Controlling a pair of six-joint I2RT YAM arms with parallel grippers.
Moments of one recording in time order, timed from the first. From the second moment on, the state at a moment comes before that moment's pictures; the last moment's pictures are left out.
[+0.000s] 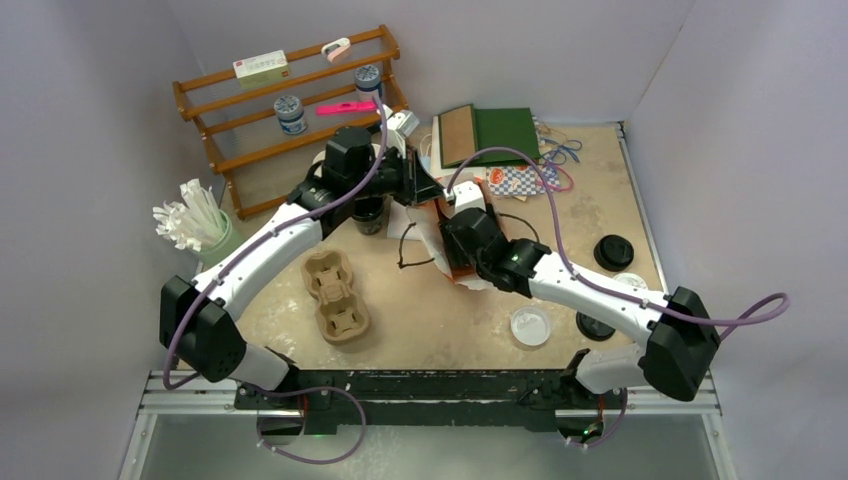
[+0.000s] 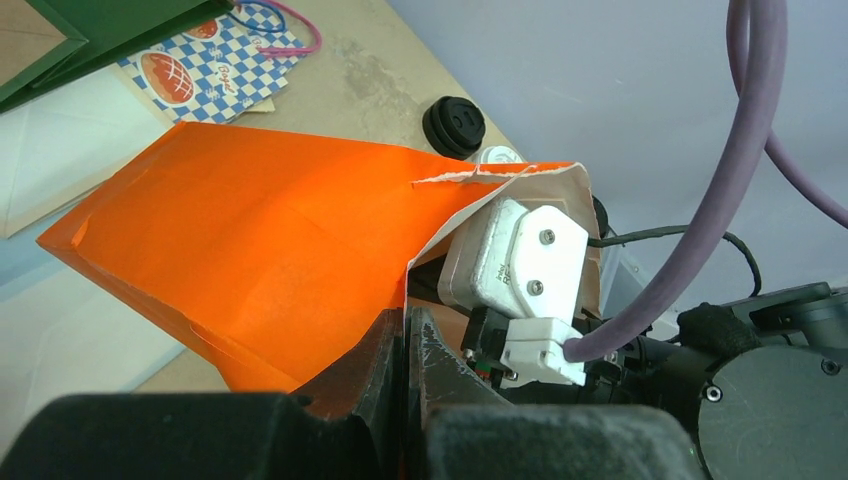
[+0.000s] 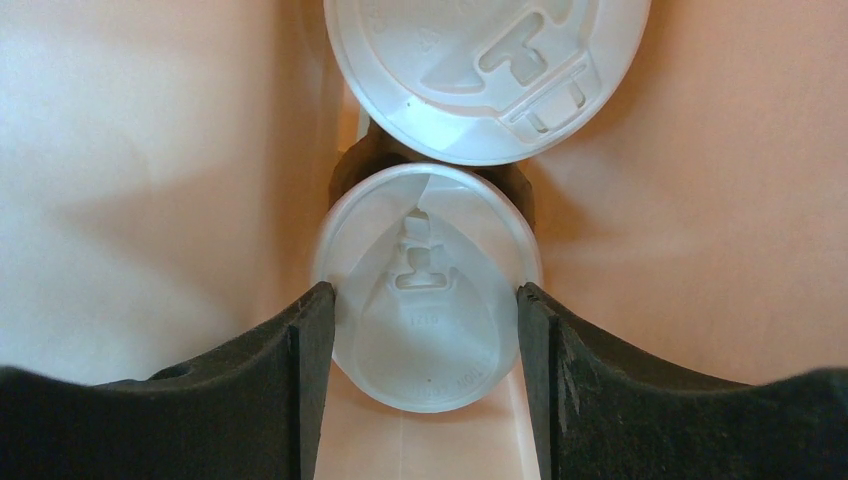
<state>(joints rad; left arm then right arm) -0.57 1.46 1.31 -0.13 0.56 -0.44 0.88 1.34 0.99 -0.38 0.53 0.25</state>
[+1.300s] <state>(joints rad) -0.48 1.67 1.54 -0.26 0.55 -0.46 0.69 1.55 1.19 -0.48 0.27 0.25</state>
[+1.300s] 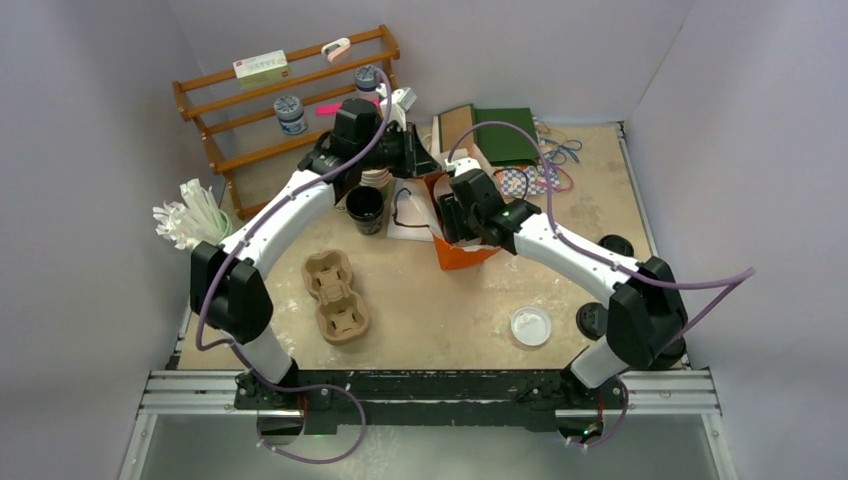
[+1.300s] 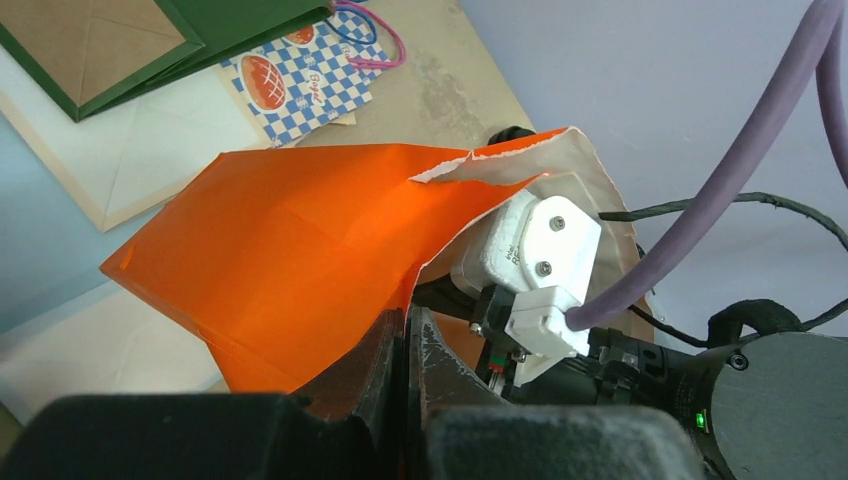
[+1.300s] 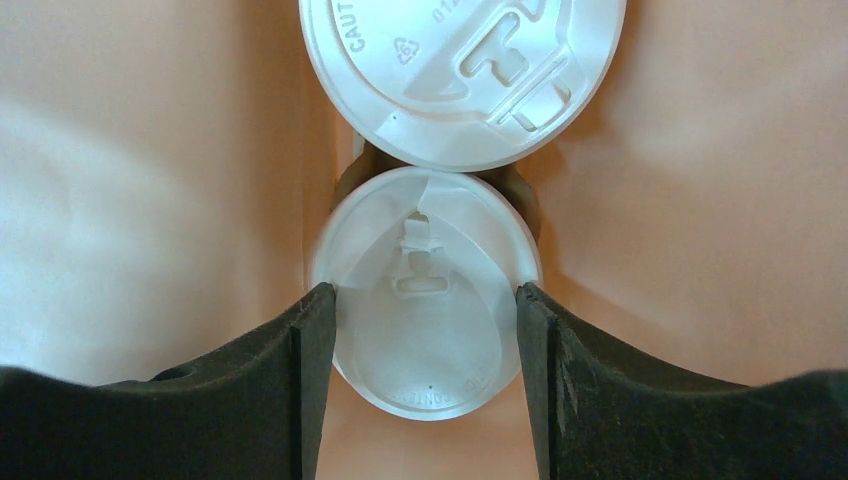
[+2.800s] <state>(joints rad) -0.46 1.82 1.71 -0.32 0.56 -0.52 0.63 1.62 1.56 -0.90 0.16 0.30</state>
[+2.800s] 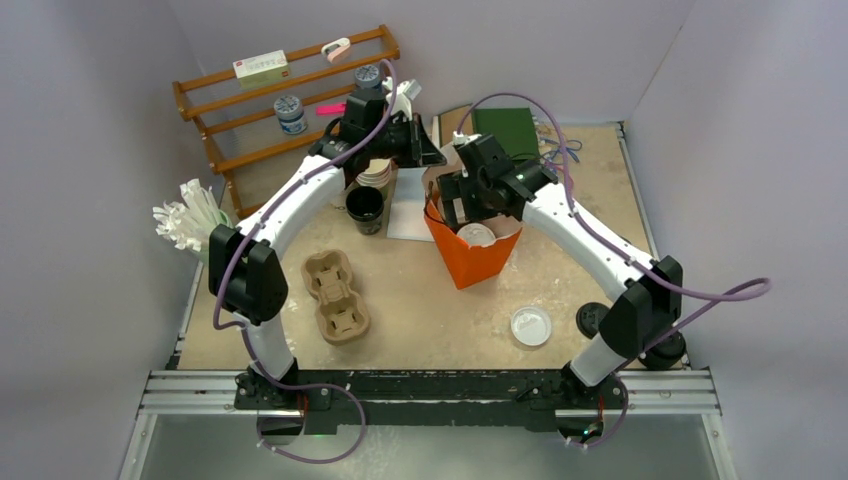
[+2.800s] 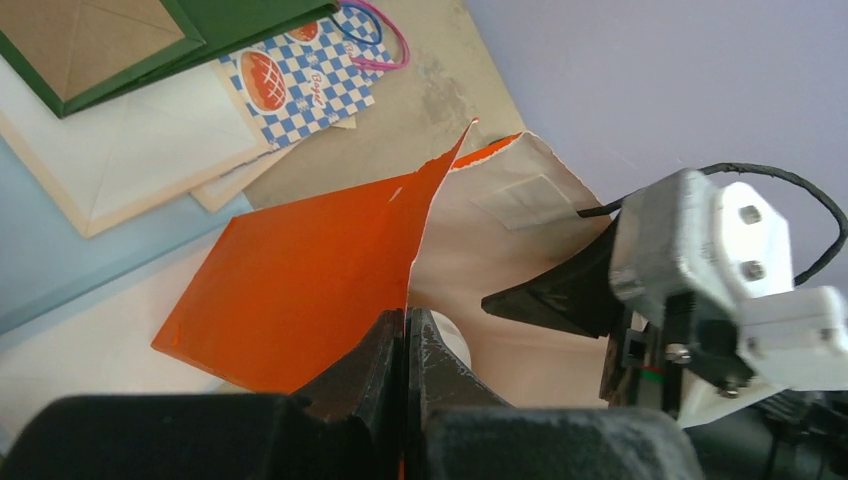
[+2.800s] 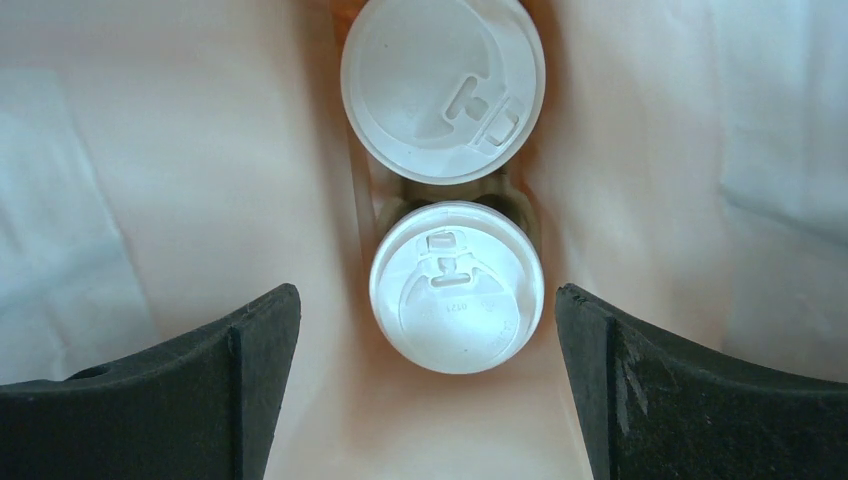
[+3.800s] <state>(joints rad) -0.47 1.85 1.79 -0.38 0.51 -0.49 0.63 1.50 1.90 -1.04 0.17 0.32</state>
